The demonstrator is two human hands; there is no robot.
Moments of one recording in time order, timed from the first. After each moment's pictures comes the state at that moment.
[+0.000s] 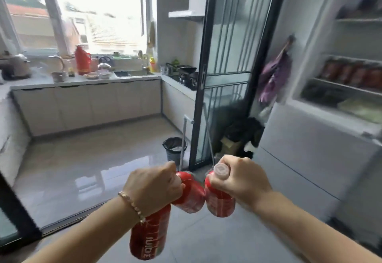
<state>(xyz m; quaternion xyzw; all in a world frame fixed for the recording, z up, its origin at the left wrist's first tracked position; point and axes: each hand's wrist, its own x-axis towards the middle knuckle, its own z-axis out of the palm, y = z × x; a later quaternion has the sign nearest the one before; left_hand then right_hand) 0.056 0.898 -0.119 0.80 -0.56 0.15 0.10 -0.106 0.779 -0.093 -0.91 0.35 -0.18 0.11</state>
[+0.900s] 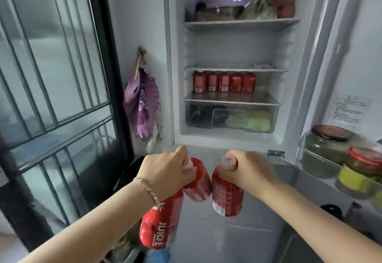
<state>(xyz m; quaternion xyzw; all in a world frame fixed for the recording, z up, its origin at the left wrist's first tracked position) 0.013 0.227 -0.052 0.50 -0.84 0.11 0.17 -0.180 0.260 -0.060 -0.69 0.68 -0.24 0.03</state>
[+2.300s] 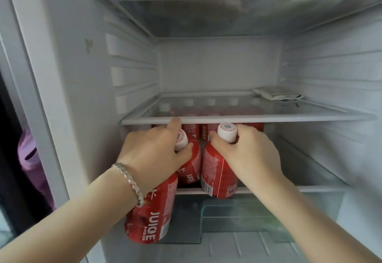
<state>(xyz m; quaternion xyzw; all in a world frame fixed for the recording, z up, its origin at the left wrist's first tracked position) -0.147 -0.213 0.042 0.43 -0.85 0.18 0.24 -0.303 -0.162 0.019 -0.53 0.72 -0.45 -0.08</state>
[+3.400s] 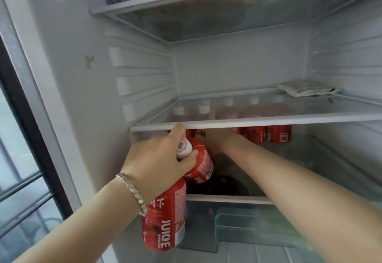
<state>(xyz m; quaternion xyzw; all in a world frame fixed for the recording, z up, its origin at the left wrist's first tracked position) -0.153 -0.211 0.039 0.47 -0.84 0.15 0.23 -0.322 -0.303 0.014 -0.71 0.68 -0.16 0.06</state>
